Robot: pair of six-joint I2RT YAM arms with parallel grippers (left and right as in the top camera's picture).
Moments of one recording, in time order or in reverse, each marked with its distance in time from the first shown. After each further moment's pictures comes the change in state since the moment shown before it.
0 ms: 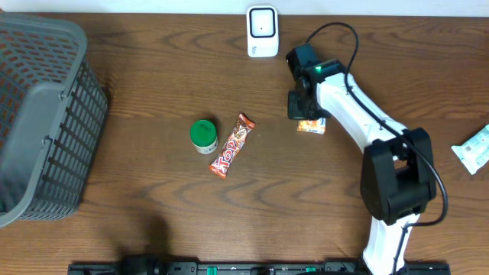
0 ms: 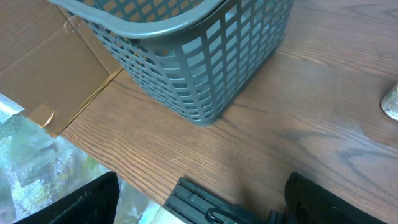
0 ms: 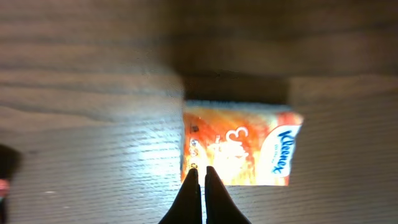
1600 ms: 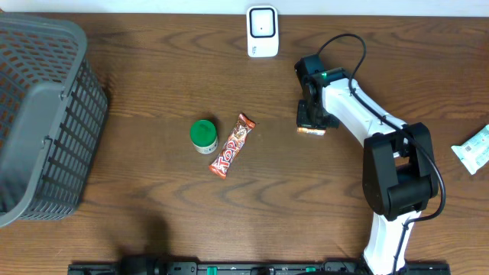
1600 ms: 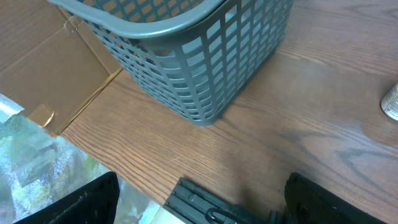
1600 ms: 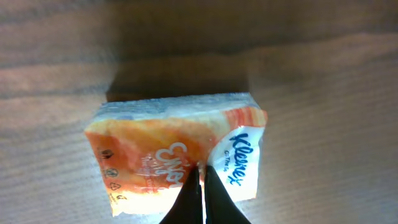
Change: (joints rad) left arm 0.000 0.000 0.000 0.000 0.000 0.000; right arm -0.045 0.028 -0.102 0.015 0.029 0.051
